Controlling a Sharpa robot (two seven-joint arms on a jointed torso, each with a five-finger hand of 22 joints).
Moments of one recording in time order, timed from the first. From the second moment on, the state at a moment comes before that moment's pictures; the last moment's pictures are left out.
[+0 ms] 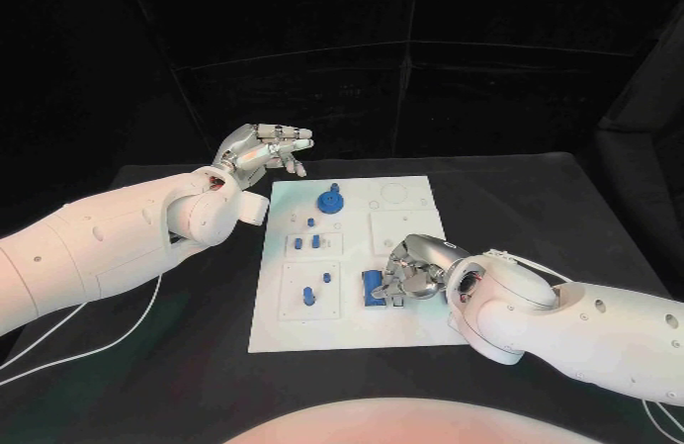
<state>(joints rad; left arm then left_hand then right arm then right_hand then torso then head) 1.16 -0.74 -0.02 1.27 -0.07 -0.13 0.43 1.28 -0.06 0.44 -0.13 0.05 0.96 0.22 0.13 0.07 0.91 0.15 0.35 0.07 1.13 0.05 0.99 0.41 0.17 1.13 0.14 0.61 0.55 0.98 -0.84 -0.05 1.82 -1.43 -0.36 -0.55 1.31 -0.05 -0.12 0.19 0.13 1.01 0.04 0.54 0.31 1.40 -0.03 1.23 1.23 1.47 -0.09 1.48 1.31 0.09 1.45 0.01 1.38 1.18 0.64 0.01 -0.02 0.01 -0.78</state>
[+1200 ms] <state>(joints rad) 1.16 -0.75 -0.02 1.27 -0.07 -0.13 0.43 1.28 -0.05 0.44 -0.13 0.05 0.96 0.22 0.13 0.07 0.91 0.15 0.35 0.07 1.13 0.05 0.99 0.41 0.17 1.13 0.14 0.61 0.55 1.02 -1.10 -0.04 1.86 -1.40 -0.40 -0.50 1.27 -0.02 -0.22 0.23 0.29 0.94 0.09 0.41 0.25 1.40 0.01 1.20 1.21 1.46 -0.07 1.48 1.31 0.09 1.44 0.03 1.38 1.17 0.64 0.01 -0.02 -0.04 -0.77</state>
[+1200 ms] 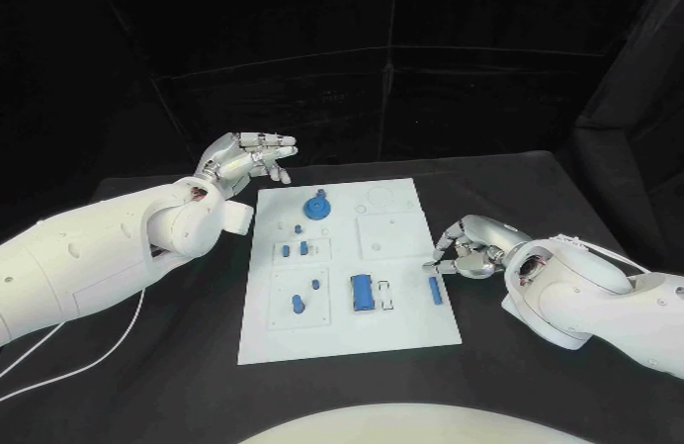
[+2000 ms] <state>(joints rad) 1.16 -0.75 -0.02 1.27 -0.07 -0.13 0.43 1.28 -0.05 0.44 -0.13 0.05 0.96 0.22 0.13 0.07 0.91 0.15 0.35 0.07 1.13 0.05 0.99 0.41 0.17 1.13 0.14 0.61 0.55 1.01 -1.07 -0.05 1.84 -1.48 -0.21 -0.59 1.27 -0.02 -0.24 0.25 0.26 0.99 0.07 0.41 0.26 1.39 0.00 1.19 1.20 1.46 -0.07 1.47 1.31 0.09 1.44 0.04 1.38 1.16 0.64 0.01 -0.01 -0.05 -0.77</state>
